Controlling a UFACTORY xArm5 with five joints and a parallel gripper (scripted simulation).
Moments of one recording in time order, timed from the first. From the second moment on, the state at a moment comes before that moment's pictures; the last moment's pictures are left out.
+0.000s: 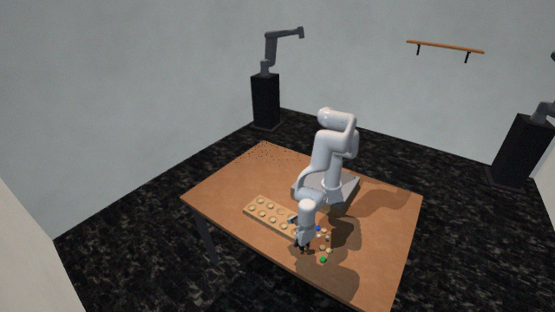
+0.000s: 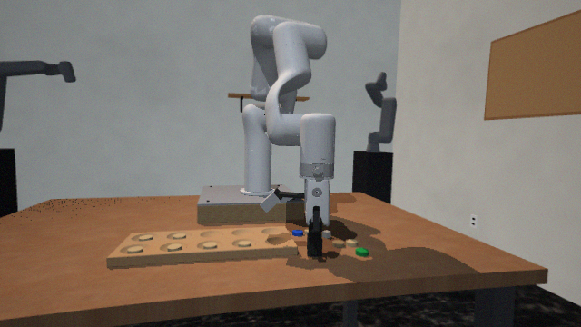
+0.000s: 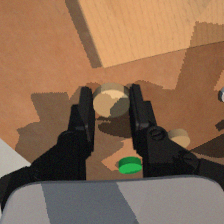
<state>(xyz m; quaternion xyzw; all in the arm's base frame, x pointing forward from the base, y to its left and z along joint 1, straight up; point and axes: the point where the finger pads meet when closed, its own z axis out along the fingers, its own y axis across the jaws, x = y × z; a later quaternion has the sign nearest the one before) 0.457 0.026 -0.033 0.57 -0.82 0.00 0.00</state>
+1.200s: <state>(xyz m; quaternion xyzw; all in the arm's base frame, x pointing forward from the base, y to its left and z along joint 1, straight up) 0.451 0.019 0.067 0.57 -0.82 0.00 0.00</state>
